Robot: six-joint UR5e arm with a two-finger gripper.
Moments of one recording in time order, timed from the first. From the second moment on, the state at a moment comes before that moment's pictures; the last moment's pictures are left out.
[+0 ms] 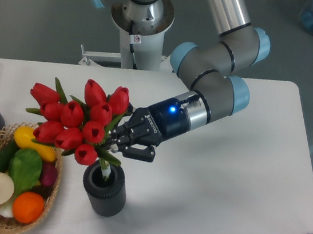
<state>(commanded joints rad) 2.57 -2.01 -1.70 -0.85 -0.06 1.38</state>
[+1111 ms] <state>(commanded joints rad) 2.56 -2.03 -1.71 -0.85 -0.05 1.38</state>
